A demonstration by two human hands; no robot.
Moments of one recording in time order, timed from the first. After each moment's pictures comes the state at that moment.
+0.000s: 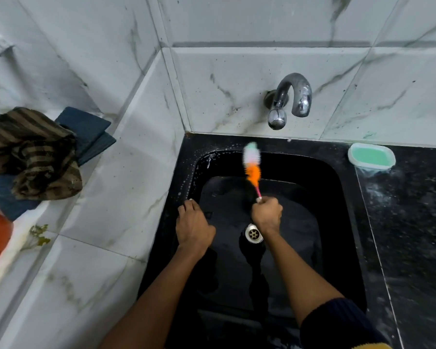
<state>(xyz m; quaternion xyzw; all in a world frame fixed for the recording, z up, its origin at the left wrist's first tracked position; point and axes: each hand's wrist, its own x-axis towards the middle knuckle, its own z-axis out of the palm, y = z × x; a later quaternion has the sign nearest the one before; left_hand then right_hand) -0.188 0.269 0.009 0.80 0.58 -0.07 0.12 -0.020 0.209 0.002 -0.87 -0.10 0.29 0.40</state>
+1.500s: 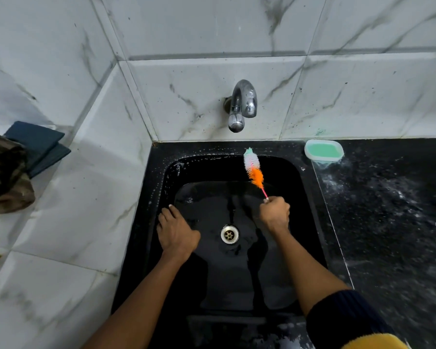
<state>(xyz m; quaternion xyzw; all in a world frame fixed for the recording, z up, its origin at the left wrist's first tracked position) -0.166 0.253 -0.001 0.79 0.59 -0.08 0.14 0.047 0.144 0.019 -0.90 -0.07 0.23 0.35</state>
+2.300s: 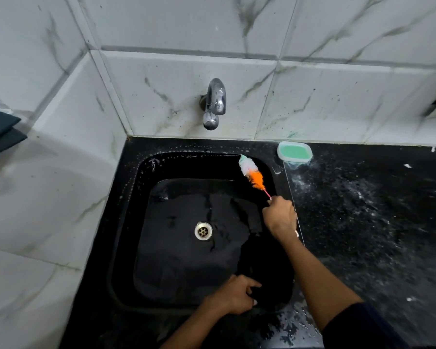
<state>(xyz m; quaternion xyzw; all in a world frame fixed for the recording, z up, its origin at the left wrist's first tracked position) -0.096 0.055 -0.051 0.78 0.27 -0.22 0.52 0.102 0.076 0.037 -0.96 -0.20 0.14 0.15</state>
